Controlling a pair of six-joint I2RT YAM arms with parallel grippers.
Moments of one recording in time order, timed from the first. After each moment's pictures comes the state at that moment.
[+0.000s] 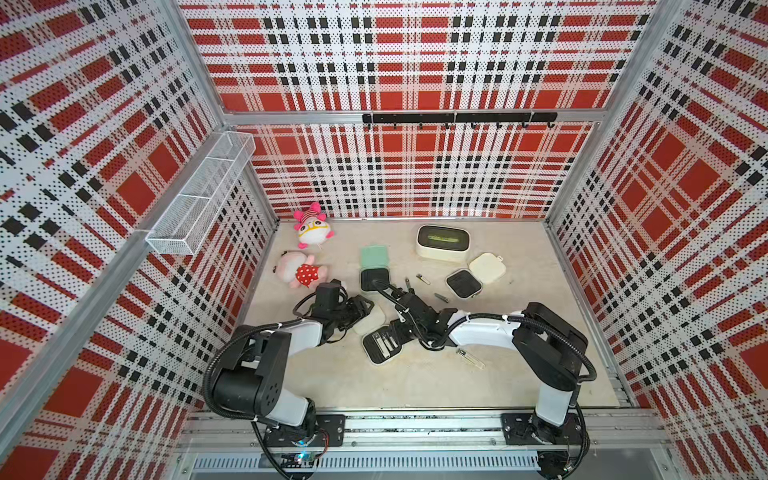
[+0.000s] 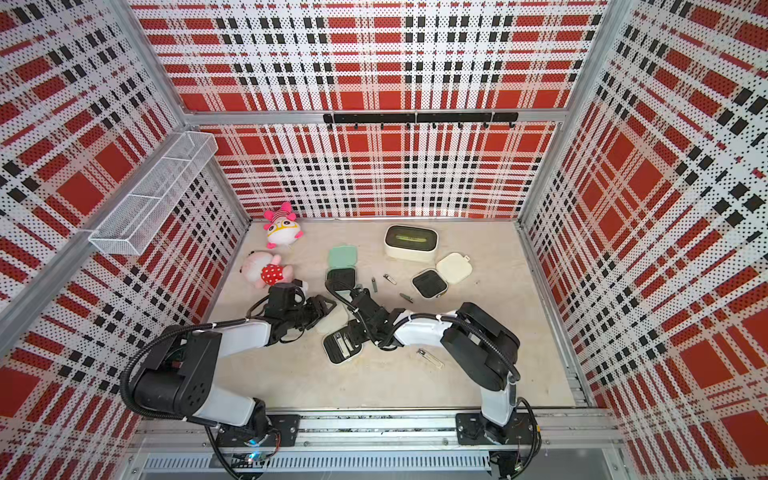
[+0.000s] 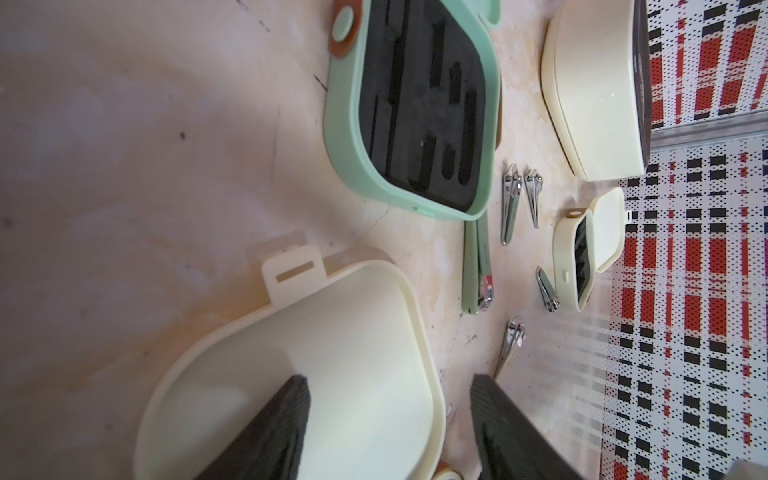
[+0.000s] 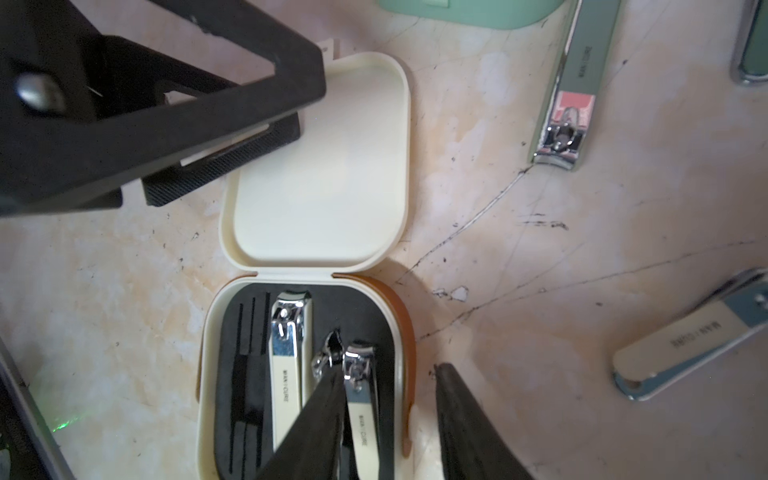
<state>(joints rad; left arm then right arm) -0.19 1.51 0.52 0.22 0.41 -0.76 0.97 1.86 1.07 -0.08 0.00 0.52</state>
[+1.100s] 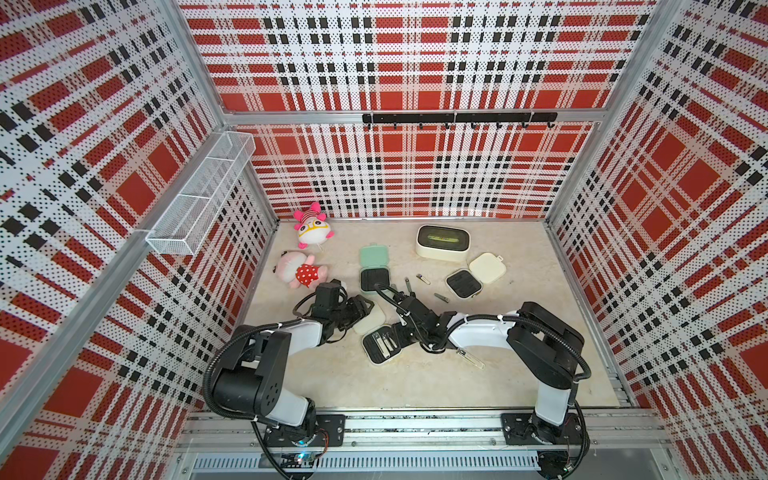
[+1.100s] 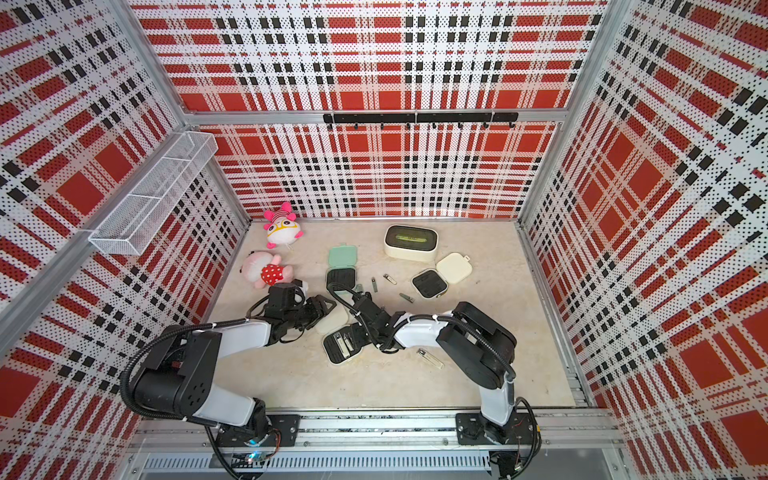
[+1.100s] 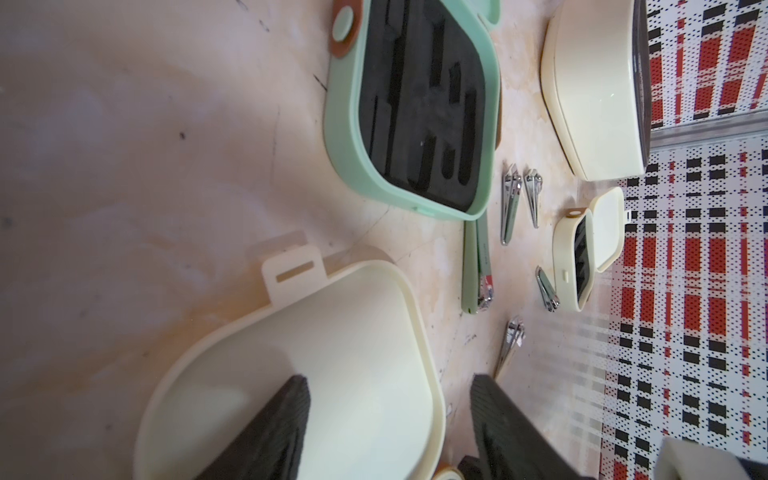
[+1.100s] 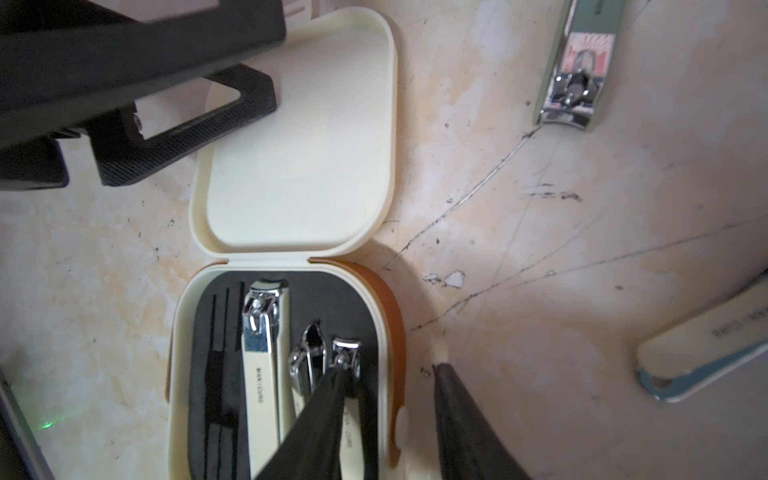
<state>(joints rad) -0.19 1.51 0.52 0.22 0.42 -0.76 0.97 1.87 1.03 -0.04 -0.02 0.54</state>
